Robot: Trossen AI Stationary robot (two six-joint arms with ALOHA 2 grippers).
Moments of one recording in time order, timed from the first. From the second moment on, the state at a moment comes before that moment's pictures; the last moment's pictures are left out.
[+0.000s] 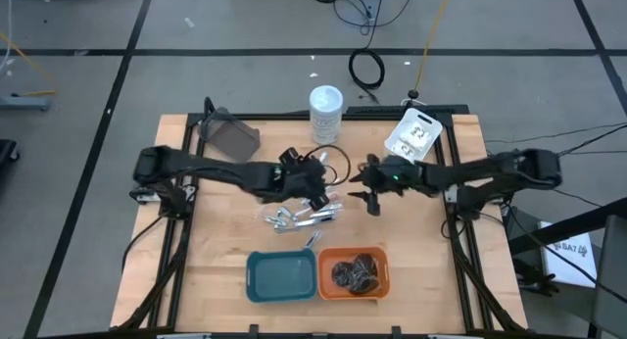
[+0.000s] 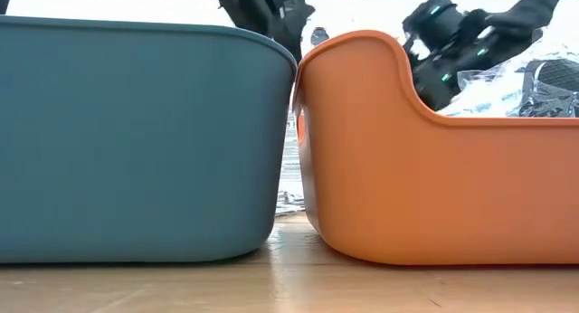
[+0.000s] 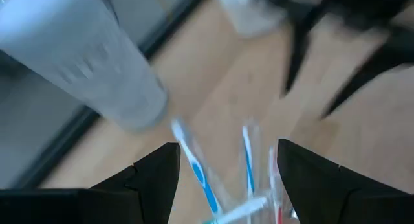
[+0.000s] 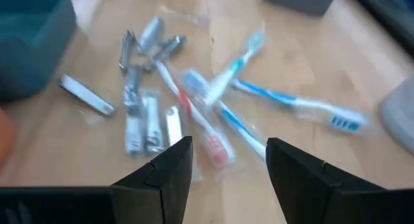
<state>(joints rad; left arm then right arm) -0.09 1.74 1.43 -0.56 -0.62 -0.34 -0.21 1.34 0.50 0.33 -0.14 -0.11</state>
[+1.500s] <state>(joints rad) -0.11 1.51 1.28 -0.55 -0.62 -0.37 -0.34 1.73 0.81 -0.02 -0.24 -0.35</state>
